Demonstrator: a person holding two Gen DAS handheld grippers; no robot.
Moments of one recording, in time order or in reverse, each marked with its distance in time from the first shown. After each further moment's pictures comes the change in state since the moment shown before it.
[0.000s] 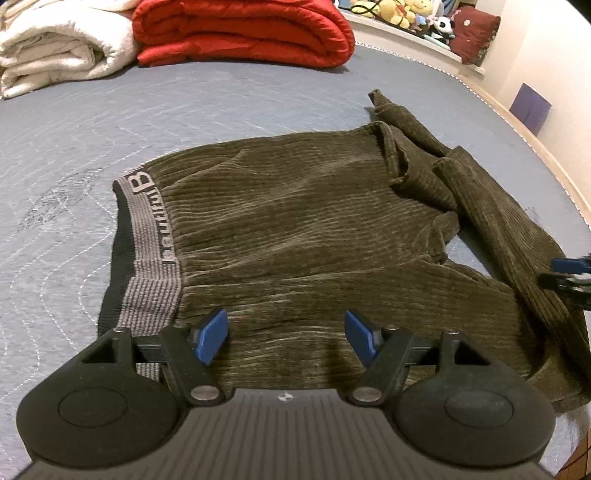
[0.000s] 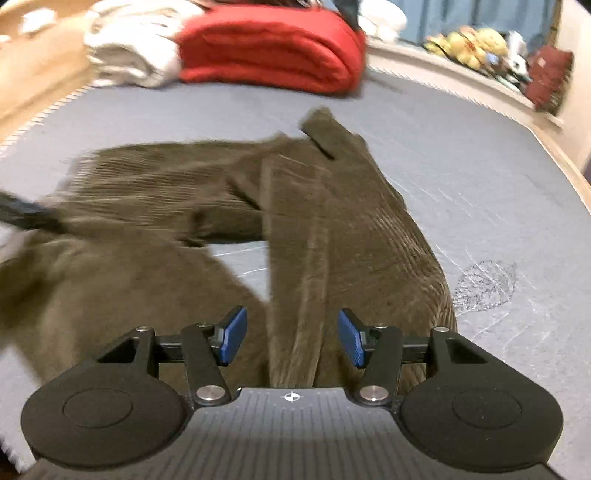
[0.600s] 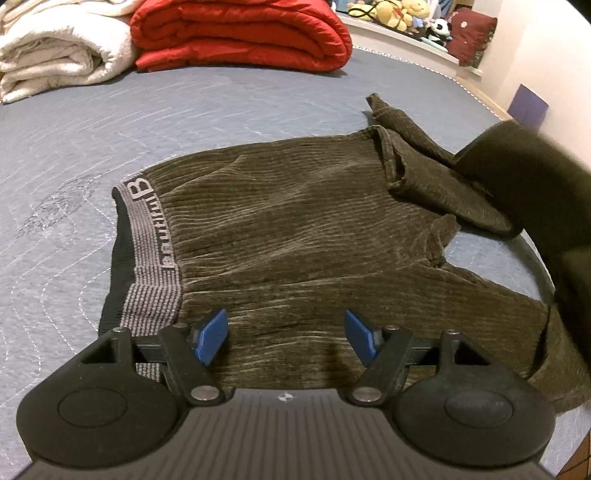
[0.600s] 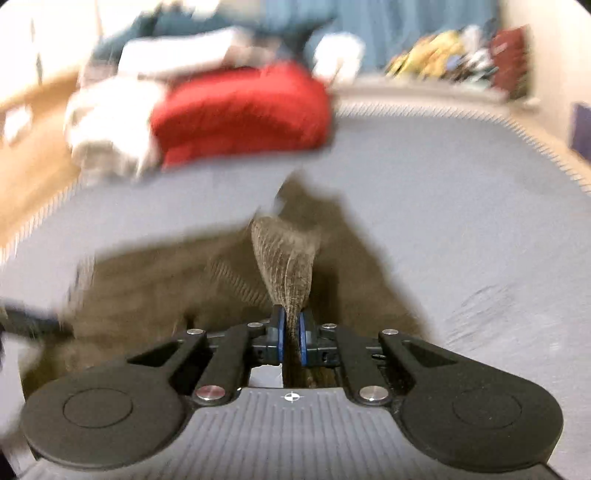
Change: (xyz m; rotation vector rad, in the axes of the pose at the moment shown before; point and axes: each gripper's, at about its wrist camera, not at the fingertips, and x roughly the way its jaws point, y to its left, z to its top) left arm -0.003 -0.006 -0.001 0.018 -0.014 -0.006; right arm -0.084 -0.086 -0.002 0.260 -0.322 0.069
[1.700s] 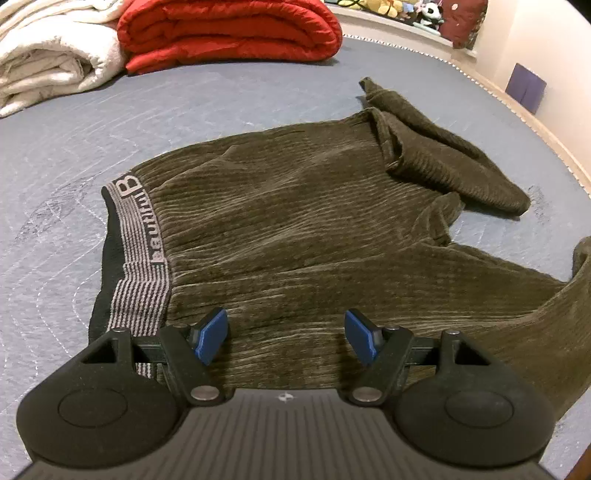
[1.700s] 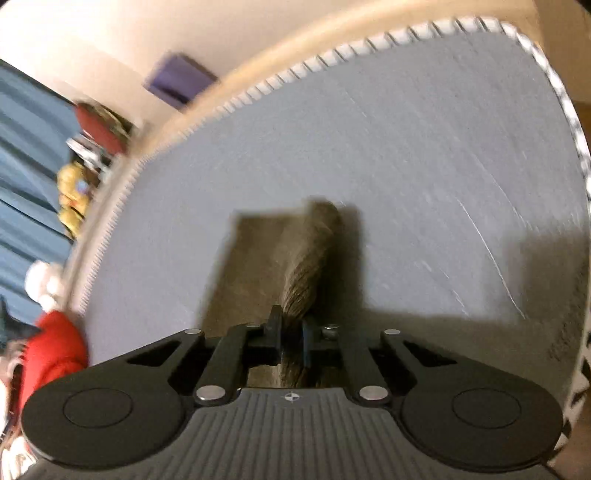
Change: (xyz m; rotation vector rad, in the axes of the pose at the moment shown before) left arm 0.013 -0.009 -0.006 0.057 0.011 0.025; right arm -0.107 -0.274 -0.143 1.044 -0.251 -0.455
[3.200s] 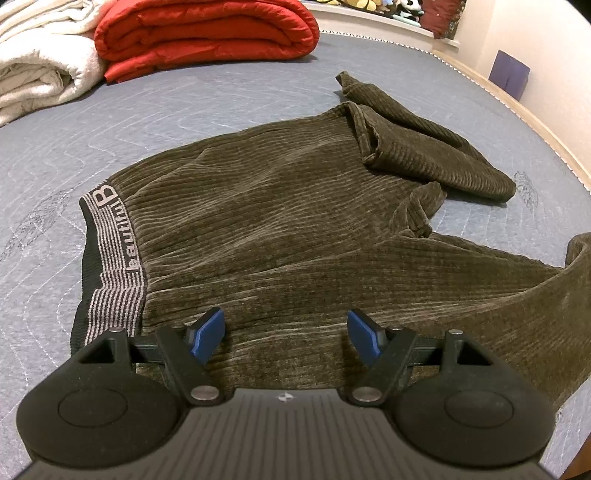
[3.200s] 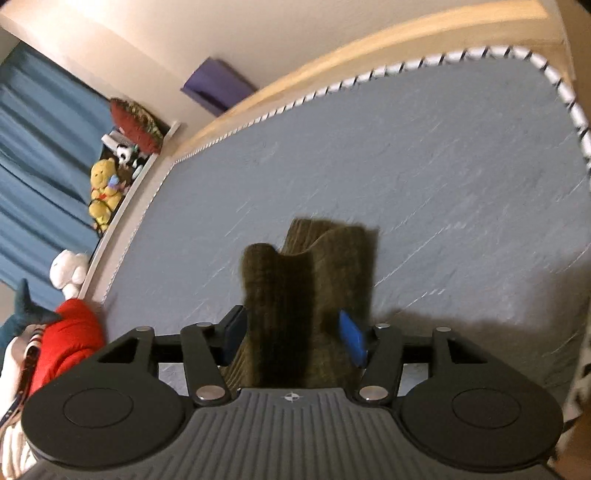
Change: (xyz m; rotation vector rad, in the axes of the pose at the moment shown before) left arm 0.004 -0.016 -0.001 0.056 0.002 -0.020; right arm 0.048 -0.036 0.011 -0.015 0.098 0.056
